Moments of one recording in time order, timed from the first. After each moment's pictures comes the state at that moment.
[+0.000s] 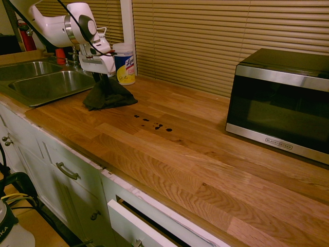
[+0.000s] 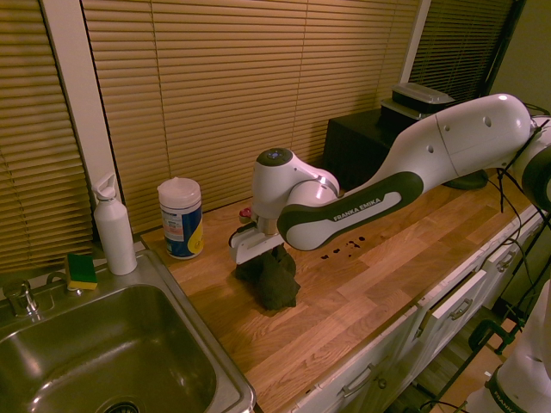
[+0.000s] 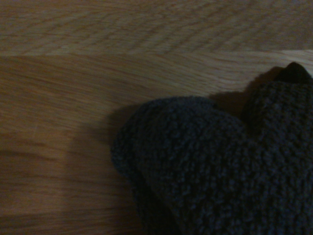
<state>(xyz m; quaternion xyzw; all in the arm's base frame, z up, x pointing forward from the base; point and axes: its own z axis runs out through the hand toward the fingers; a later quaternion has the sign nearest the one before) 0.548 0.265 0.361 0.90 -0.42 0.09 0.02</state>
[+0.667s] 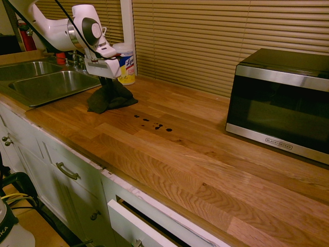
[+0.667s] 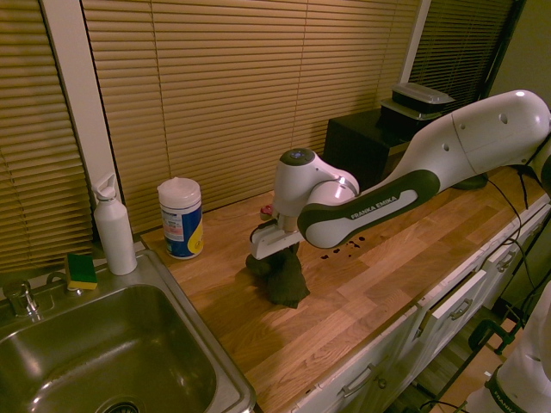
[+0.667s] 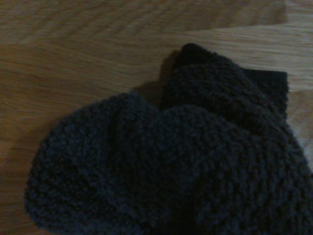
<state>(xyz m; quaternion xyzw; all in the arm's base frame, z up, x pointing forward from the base) 0.527 0.200 0.355 0.89 -0.45 0.09 0.02</state>
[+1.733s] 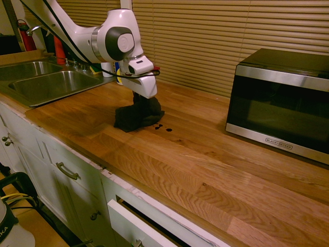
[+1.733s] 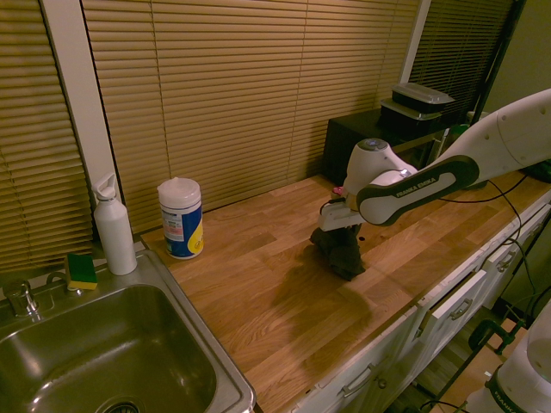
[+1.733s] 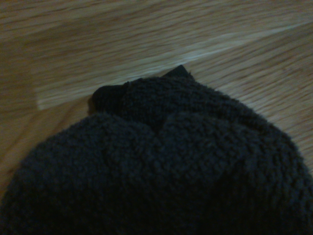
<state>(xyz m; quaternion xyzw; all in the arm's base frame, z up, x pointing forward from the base) 0.504 -0.011 0.344 0.83 -0.55 0.10 0.02</state>
